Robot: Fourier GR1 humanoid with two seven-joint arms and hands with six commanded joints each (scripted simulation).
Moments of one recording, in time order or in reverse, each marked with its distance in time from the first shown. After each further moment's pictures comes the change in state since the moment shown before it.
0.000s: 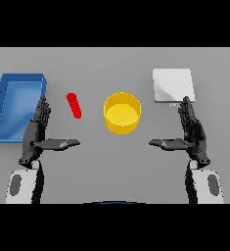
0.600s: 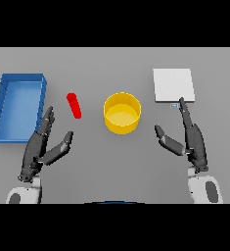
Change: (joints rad) left arm 0.179 0.042 -0.162 -0.259 -0.168 -0.011 0.039; right arm 0.066 -0.073 0.122 -0.101 0.274 -0.074 -0.099
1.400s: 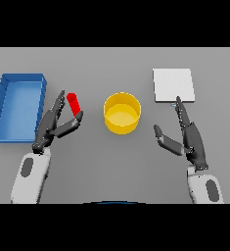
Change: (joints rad) left arm -0.354 0.004 0.102 0.468 0.006 -0.006 -0.024; right arm -0.011 0.009 -0.005 -0.003 -0.081 0.067 -0.004
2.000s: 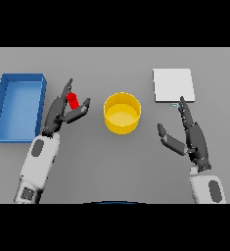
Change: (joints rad) left arm -0.214 -0.016 0.038 0.260 -0.048 0.061 -0.040; right arm 0.005 -0.009 -0.018 -0.005 -0.013 -0.002 0.017
